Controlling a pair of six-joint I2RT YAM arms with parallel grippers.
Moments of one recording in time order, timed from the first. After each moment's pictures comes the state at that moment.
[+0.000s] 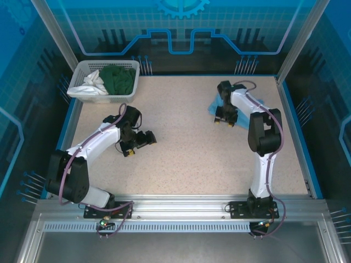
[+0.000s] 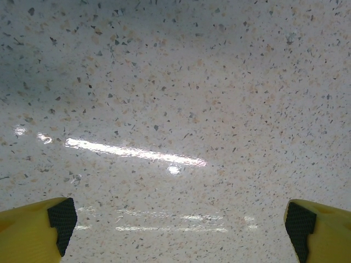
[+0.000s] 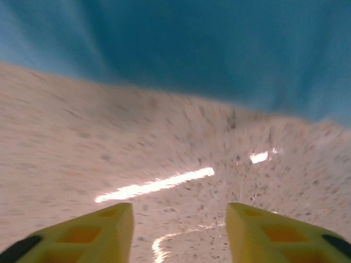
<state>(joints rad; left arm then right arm) -0.28 1.46 1.00 -0.89 0.23 -0.73 0.20 2.12 1.66 -1.10 0.02 0.54</state>
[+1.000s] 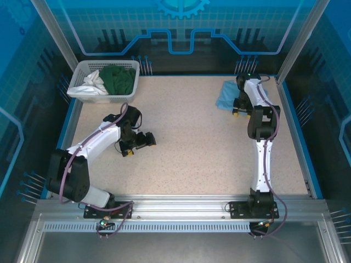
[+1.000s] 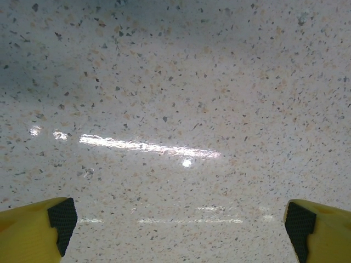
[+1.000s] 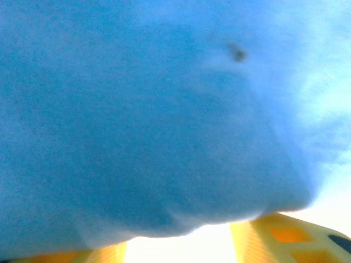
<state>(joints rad) -0.28 1.48 1.02 -0.95 0.23 -0.66 -0.03 2.57 2.38 -1.41 0.20 0.37</state>
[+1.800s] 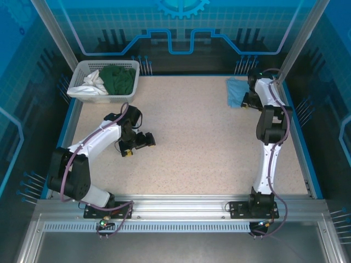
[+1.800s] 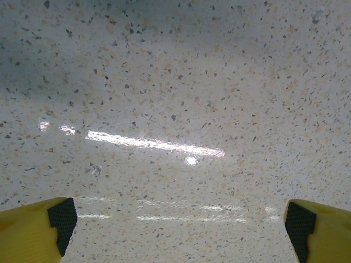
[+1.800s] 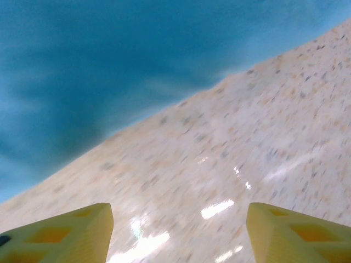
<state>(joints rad) -0.28 1.48 1.04 -0.97 0.21 -0.66 -0.07 2.32 2.10 -1.18 0.23 0.40</state>
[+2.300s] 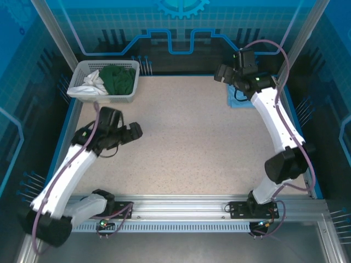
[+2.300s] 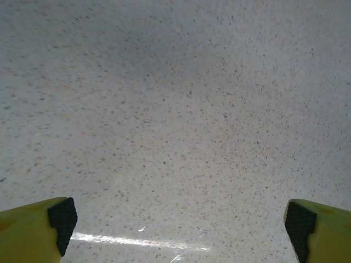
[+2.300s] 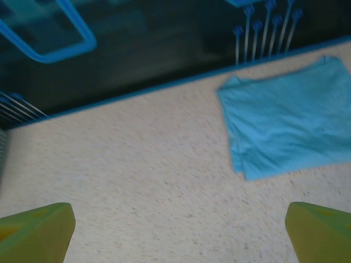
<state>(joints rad) -0.29 0.97 1.02 -0.99 -0.04 -0.70 0.27 1.65 1.81 -0.81 0.22 0.44</state>
